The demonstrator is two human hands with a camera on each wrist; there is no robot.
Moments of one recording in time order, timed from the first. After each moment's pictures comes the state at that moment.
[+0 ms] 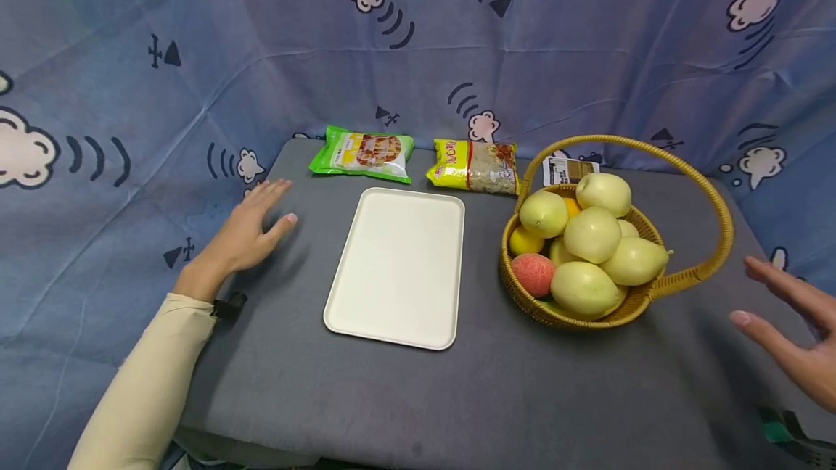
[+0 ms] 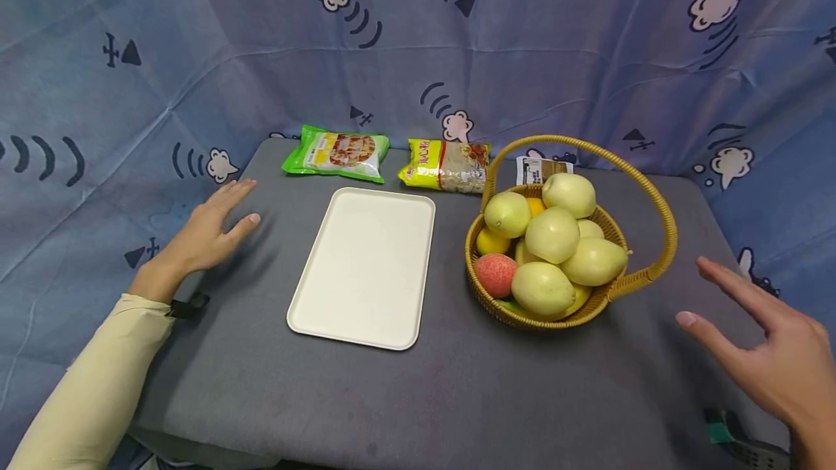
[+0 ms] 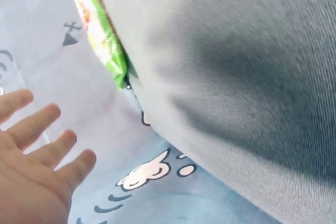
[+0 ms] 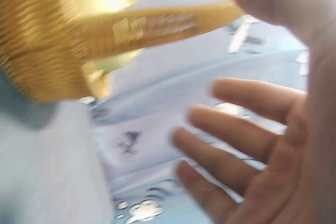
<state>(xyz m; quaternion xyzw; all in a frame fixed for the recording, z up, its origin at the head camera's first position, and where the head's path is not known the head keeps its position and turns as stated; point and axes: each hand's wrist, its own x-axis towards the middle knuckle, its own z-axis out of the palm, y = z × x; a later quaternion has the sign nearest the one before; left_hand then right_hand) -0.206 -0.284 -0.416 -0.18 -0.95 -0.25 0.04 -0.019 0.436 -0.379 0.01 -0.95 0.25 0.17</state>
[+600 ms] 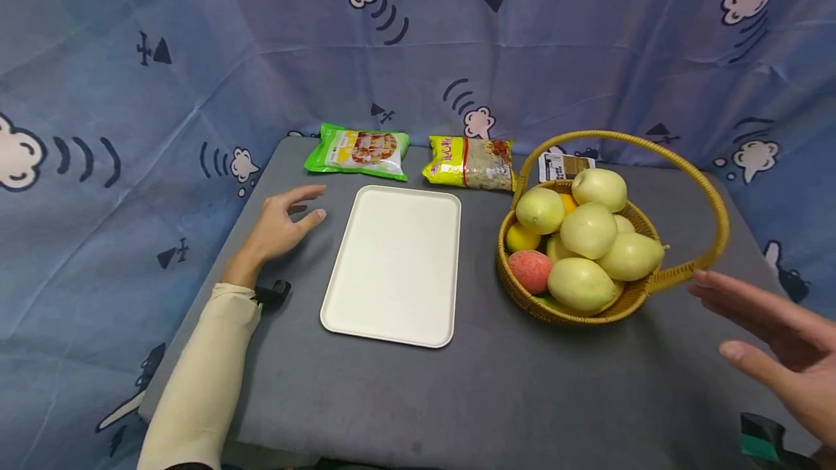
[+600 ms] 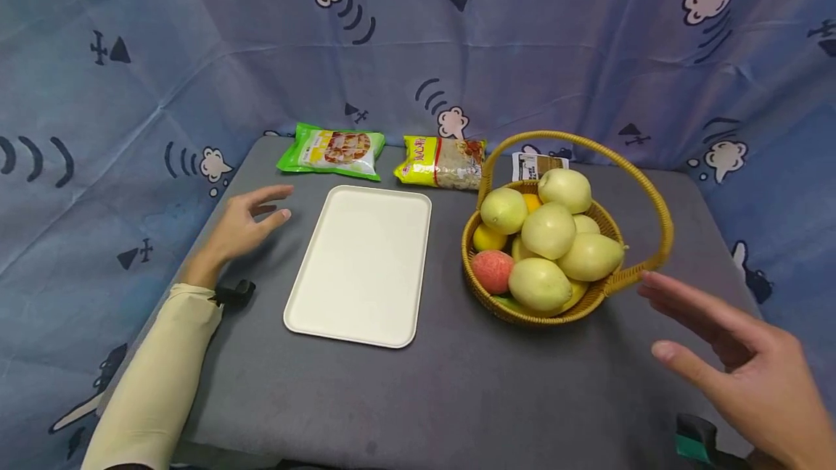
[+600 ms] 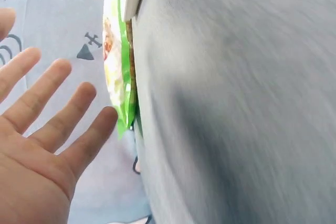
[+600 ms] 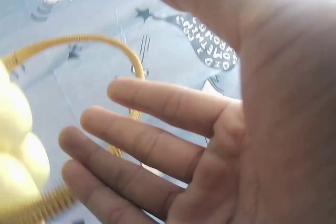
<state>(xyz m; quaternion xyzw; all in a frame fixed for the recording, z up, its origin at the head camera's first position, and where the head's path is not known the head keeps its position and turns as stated) -0.232 -0.239 -0.444 -0.19 -0.87 -0.46 0.03 0.009 0.391 -0.358 0.09 -0.91 0.39 0.11</state>
